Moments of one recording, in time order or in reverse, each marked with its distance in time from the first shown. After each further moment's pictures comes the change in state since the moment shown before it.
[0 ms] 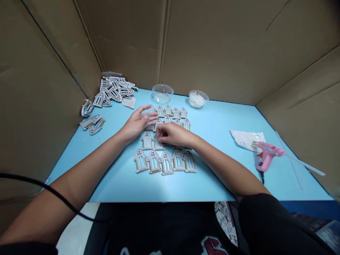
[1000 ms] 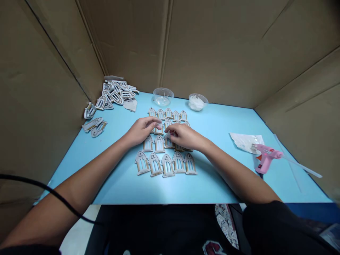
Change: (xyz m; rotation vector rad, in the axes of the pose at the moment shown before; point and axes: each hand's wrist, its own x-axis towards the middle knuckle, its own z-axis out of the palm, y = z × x) left_hand -0.009 0.010 0.002 0.494 -0.144 0.168; right_hand -0.026 0.003 -0.013 -0.221 0.189 -0.019
